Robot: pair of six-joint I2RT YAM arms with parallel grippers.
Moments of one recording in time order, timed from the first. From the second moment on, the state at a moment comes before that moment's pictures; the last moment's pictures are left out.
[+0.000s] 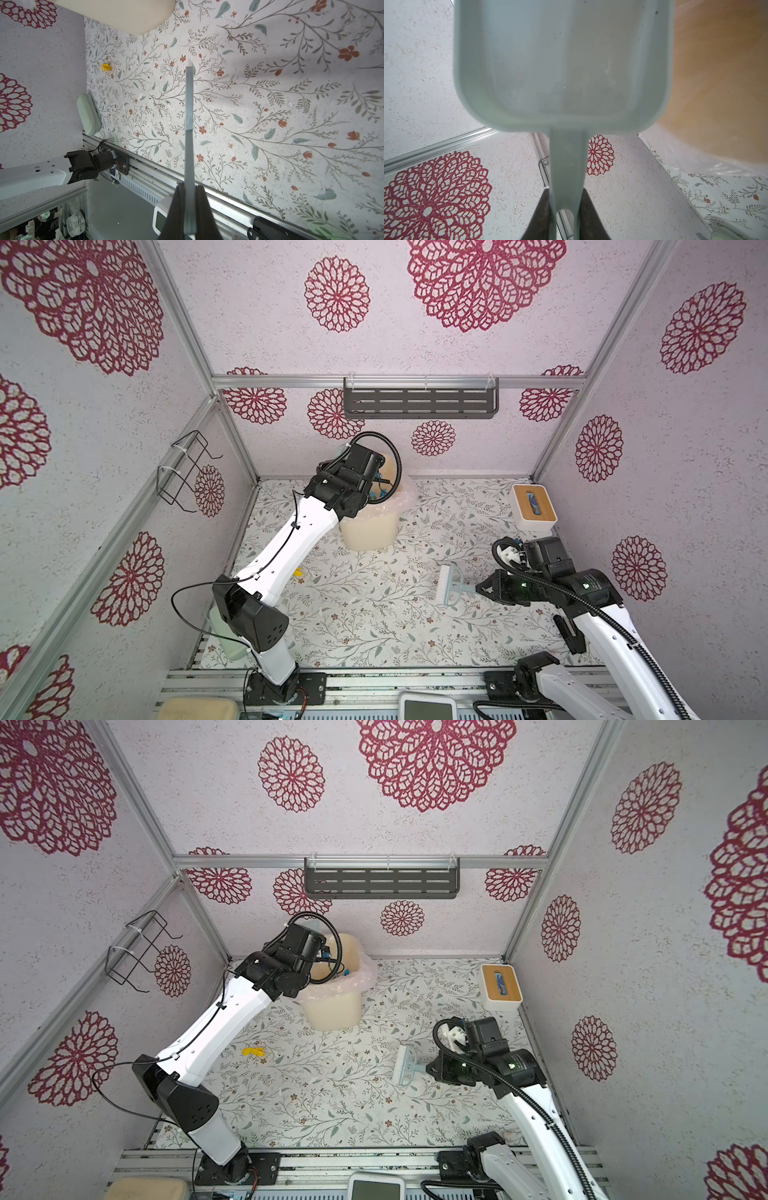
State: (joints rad) left arm -0.58 1.72 1.91 -0.98 -1.04 1.04; right arm 0.31 0.86 1.00 -1.16 -0.45 0.43
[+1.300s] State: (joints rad) left arm -0.54 1.14 1.50 -1.12 -0.30 0.03; right arm 0.90 1.17 0.75 -0.22 -0.34 0.88
